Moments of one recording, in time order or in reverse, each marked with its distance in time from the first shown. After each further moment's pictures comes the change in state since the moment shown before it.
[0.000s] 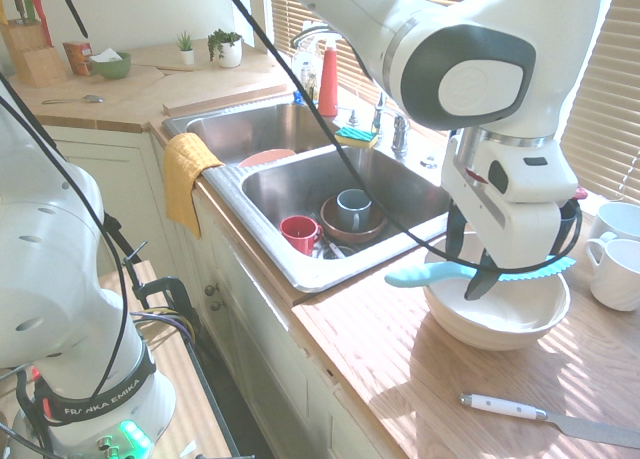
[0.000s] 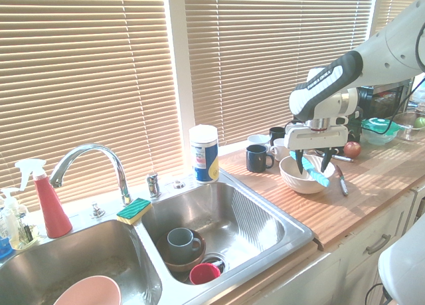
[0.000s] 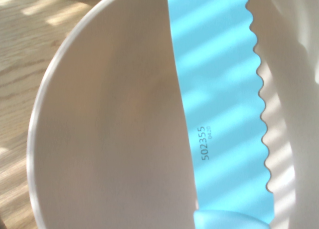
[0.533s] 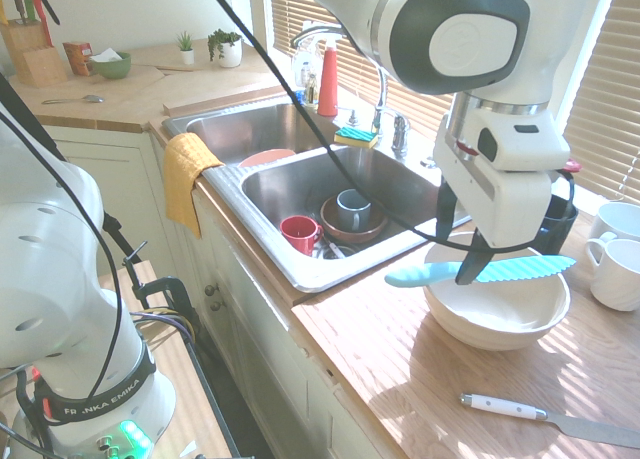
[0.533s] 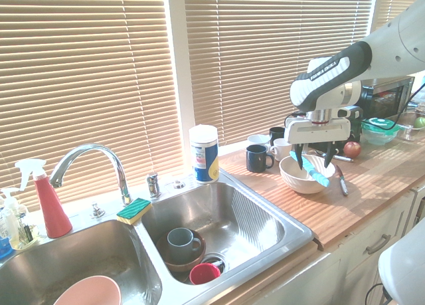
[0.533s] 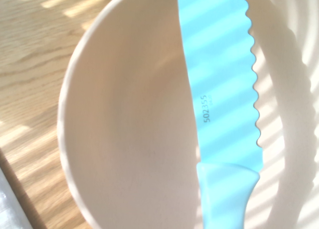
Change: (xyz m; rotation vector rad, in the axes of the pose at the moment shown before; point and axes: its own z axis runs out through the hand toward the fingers) arm -0.012 0.008 -0.026 -0.016 -0.008 0.017
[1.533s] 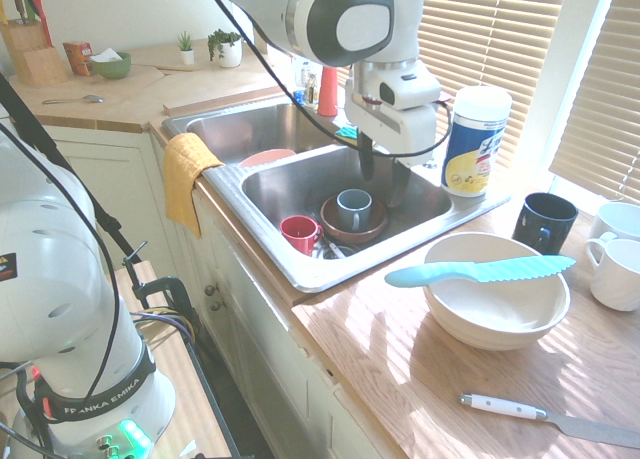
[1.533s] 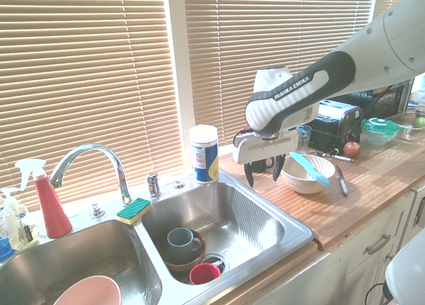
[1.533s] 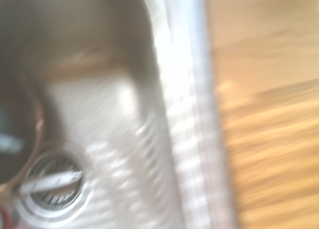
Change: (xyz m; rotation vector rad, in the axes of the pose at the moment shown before) arm -0.149 -0.068 -0.024 0.092 0.063 -0.264
